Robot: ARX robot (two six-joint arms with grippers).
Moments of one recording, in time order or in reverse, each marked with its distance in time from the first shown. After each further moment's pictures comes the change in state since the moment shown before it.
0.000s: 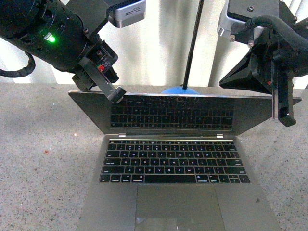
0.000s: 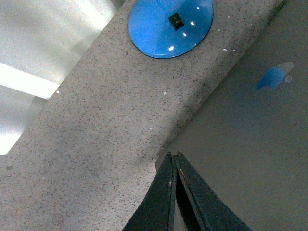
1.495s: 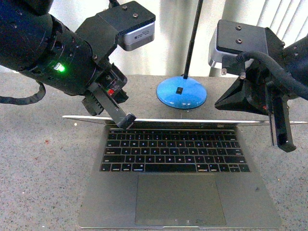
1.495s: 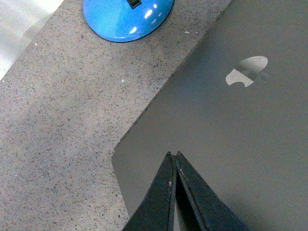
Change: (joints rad) left arm -0.037 0.021 -0.109 0.074 0.051 -0.054; right arm 0.031 0.035 -0.059 -0.036 0.011 -0.059
